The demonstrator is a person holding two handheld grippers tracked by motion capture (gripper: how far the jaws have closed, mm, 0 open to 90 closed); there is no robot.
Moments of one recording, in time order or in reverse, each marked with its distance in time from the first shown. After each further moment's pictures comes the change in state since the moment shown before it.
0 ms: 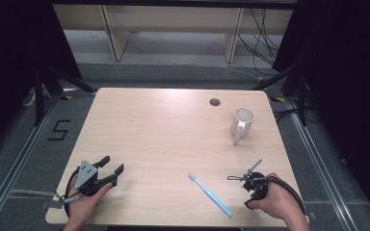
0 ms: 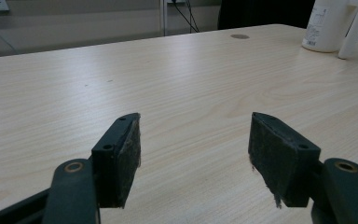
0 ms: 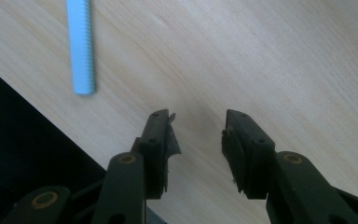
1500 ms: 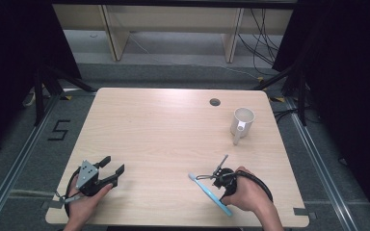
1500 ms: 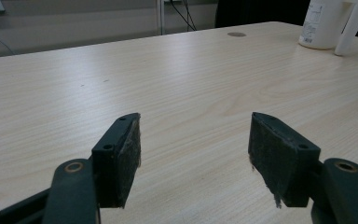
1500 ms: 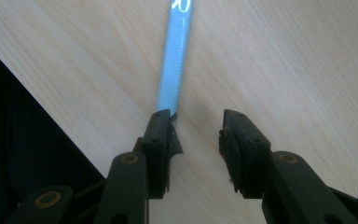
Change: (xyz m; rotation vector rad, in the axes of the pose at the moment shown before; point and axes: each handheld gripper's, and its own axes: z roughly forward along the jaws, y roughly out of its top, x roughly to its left) left arm -0.001 0.001 -0.001 0.020 -0.006 0.015; right arm 0.045 0.063 0.008 0.018 0.014 -0.152
